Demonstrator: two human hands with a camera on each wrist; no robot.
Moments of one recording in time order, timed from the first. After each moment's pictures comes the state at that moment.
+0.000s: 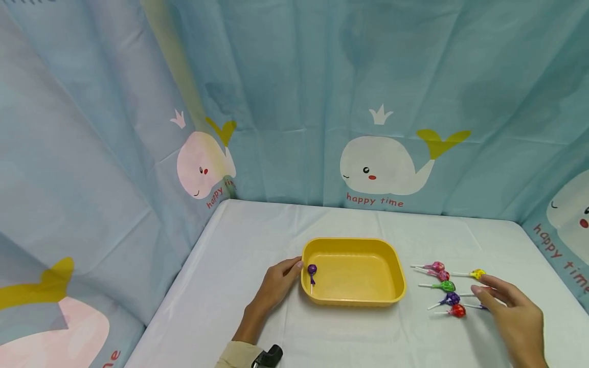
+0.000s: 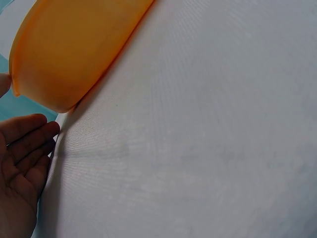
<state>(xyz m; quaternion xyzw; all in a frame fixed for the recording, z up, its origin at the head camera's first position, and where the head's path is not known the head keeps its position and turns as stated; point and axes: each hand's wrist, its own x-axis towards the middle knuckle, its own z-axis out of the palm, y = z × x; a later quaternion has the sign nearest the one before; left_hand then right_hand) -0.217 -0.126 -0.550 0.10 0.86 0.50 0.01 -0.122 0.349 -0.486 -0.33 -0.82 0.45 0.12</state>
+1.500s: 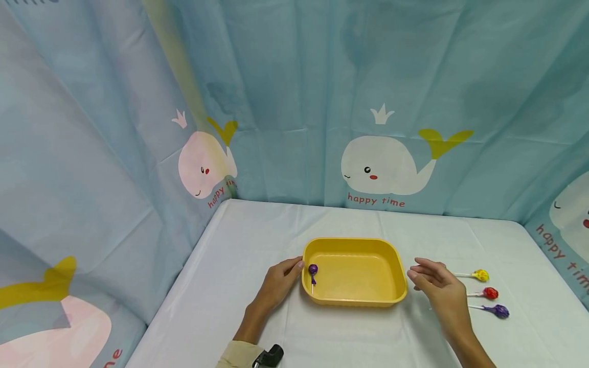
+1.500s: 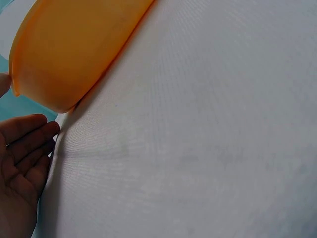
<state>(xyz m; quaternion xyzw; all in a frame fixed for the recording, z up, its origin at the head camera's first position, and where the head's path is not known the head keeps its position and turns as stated) -0.217 -0.125 -0.549 0.09 0.86 0.50 0.01 -0.148 0.246 -0.479 -0.14 -0.79 0.58 0.11</state>
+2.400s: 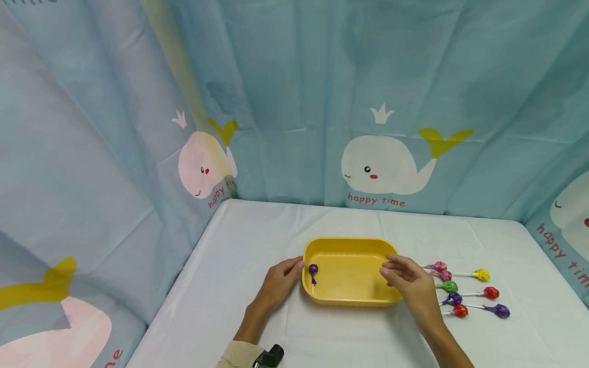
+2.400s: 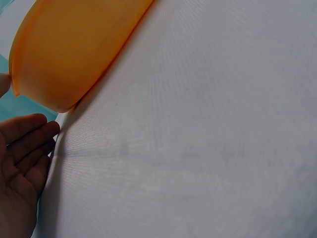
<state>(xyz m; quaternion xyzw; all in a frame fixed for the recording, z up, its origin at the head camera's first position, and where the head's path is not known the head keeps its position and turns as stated) -0.218 -0.125 -0.550 0.10 0.86 0.50 0.02 -0.158 0.200 -0.478 -0.07 -0.77 0.63 0.08</state>
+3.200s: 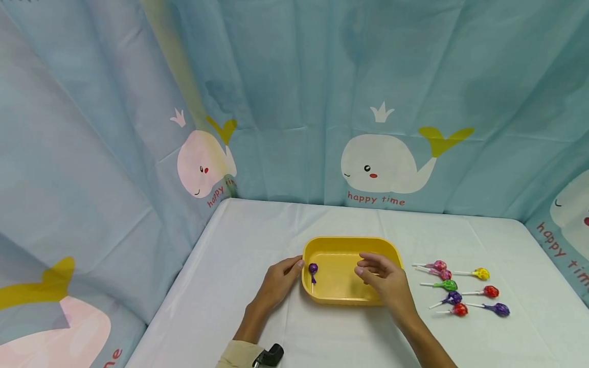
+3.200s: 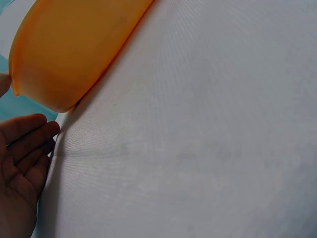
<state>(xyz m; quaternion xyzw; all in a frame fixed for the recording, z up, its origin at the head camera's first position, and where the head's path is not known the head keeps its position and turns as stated) -0.219 -0.126 -0.550 0.10 0.86 0.50 0.01 -0.167 0.163 -0.481 -0.01 -0.76 0.65 0.04</state>
